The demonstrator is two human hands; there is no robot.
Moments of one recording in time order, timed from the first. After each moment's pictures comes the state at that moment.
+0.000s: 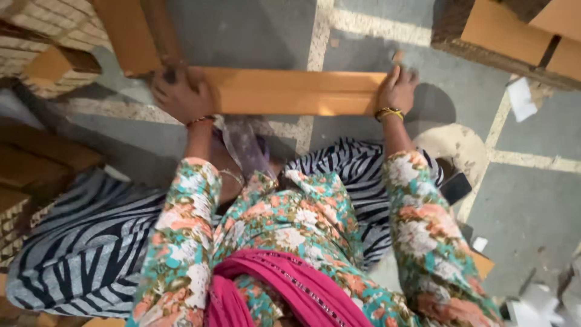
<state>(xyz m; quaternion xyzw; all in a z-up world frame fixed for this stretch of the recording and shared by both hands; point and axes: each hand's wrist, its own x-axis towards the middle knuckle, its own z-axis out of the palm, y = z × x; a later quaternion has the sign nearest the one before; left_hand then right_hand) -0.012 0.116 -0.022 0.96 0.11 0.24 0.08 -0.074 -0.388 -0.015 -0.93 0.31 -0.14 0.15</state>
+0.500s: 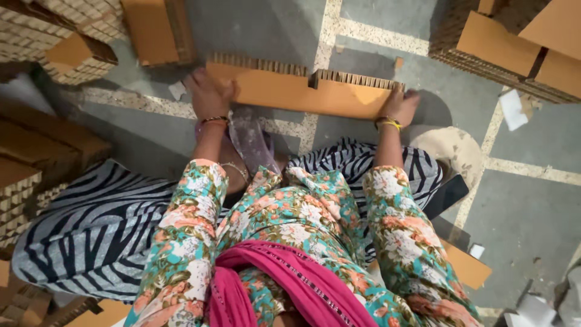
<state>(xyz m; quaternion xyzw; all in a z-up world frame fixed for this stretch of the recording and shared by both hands) -0.028 0.106 -0.012 0.90 0.13 0.05 0.41 -0.091 -0.384 -0.015 -0.81 0.51 -0.16 0.23</state>
